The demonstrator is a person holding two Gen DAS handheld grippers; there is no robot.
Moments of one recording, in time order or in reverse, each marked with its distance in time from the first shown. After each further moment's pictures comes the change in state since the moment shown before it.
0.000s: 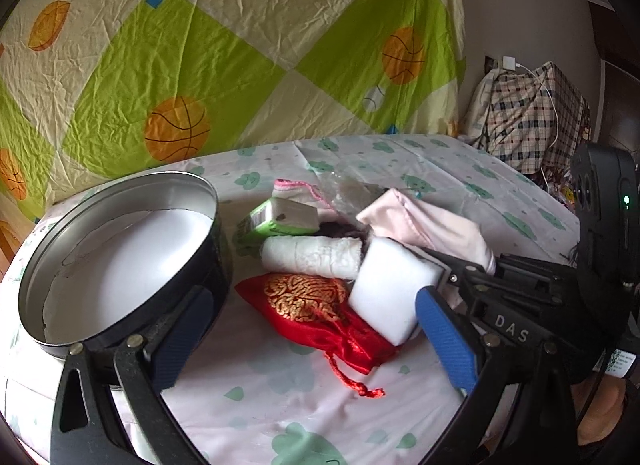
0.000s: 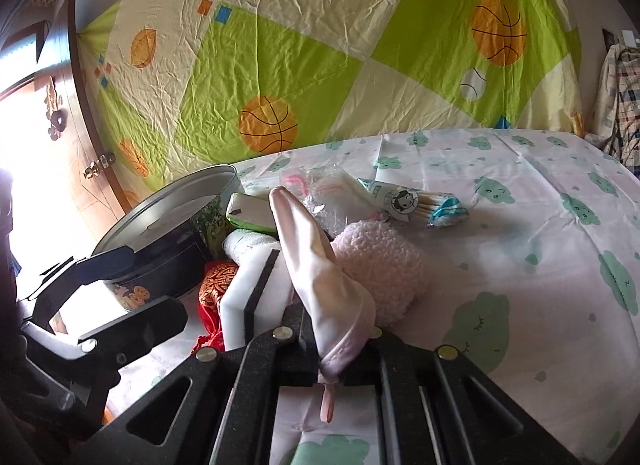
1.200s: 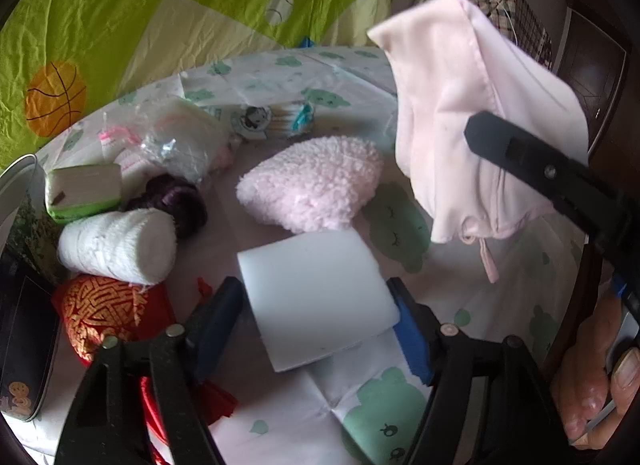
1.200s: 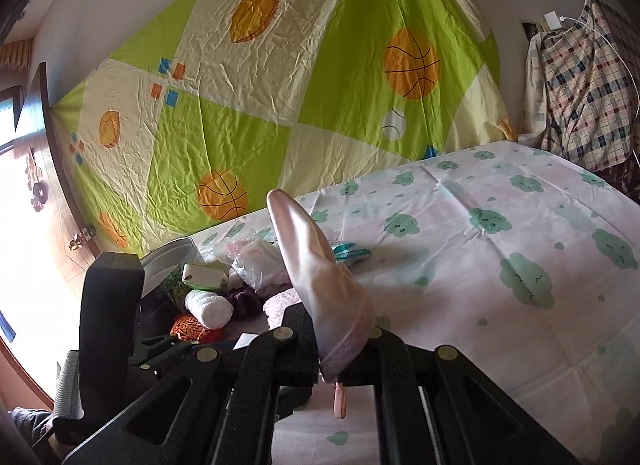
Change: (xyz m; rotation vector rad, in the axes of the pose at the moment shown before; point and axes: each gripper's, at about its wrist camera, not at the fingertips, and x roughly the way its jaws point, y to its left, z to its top) left arm 0.082 -0.083 0.002 0.103 0.274 -0.201; right arm -0.068 -0.068 -0.002 0.158 -0.196 -0.078
